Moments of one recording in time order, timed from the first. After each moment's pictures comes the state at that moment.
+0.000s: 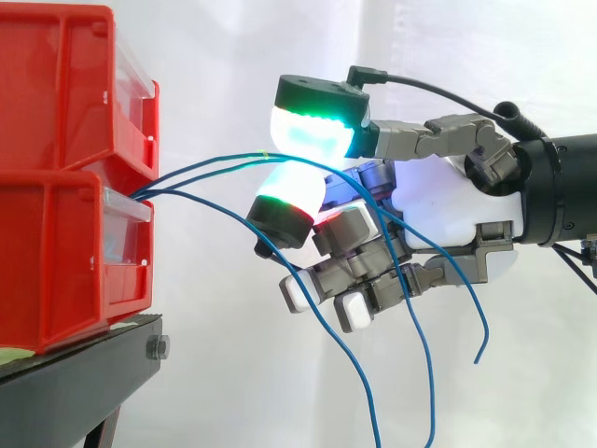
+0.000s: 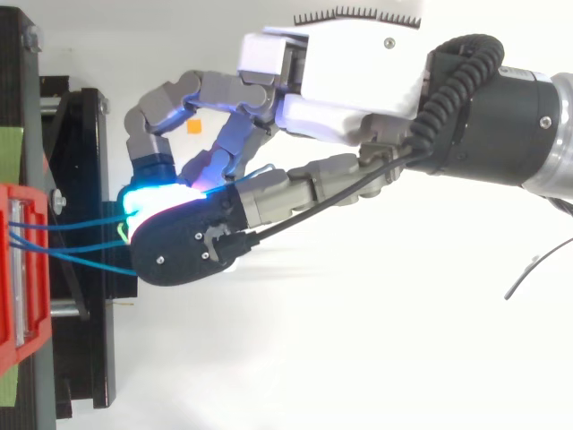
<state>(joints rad) 0.10 -2.29 -1.07 -2.98 -1.35 -0.08</state>
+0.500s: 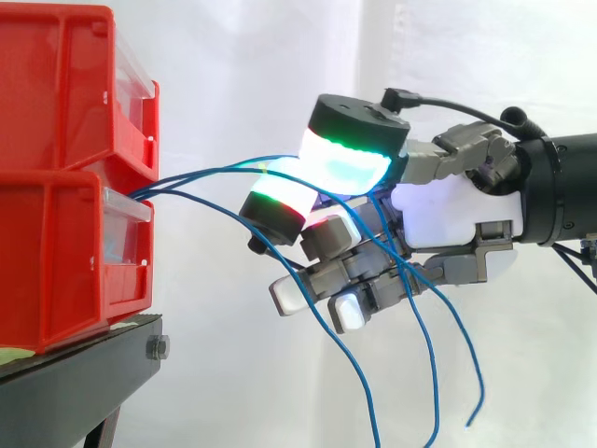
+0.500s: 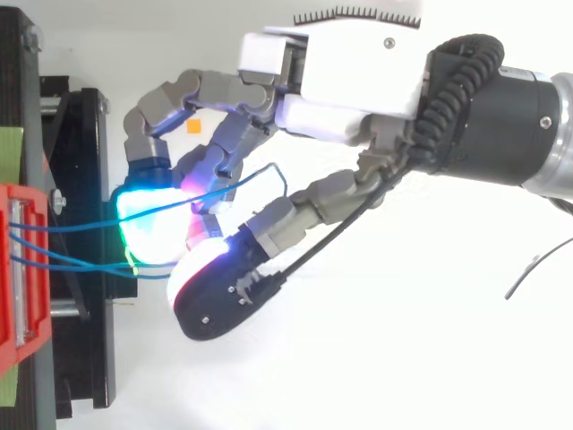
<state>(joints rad) 0.10 -2.29 -1.07 -2.98 -1.35 -0.08</state>
